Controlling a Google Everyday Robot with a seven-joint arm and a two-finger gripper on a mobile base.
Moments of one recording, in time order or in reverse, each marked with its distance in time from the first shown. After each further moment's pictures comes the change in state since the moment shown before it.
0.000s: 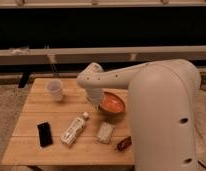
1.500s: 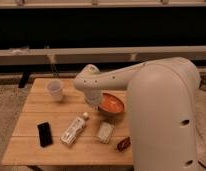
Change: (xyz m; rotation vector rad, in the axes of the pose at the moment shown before) arm 0.003 0.011 -0.004 0.042 0.012 -0.075
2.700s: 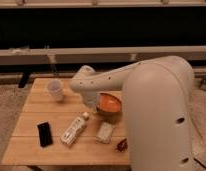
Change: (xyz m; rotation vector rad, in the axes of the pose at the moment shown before) arm 0.002 0.006 0.001 0.030 0.019 -0.074
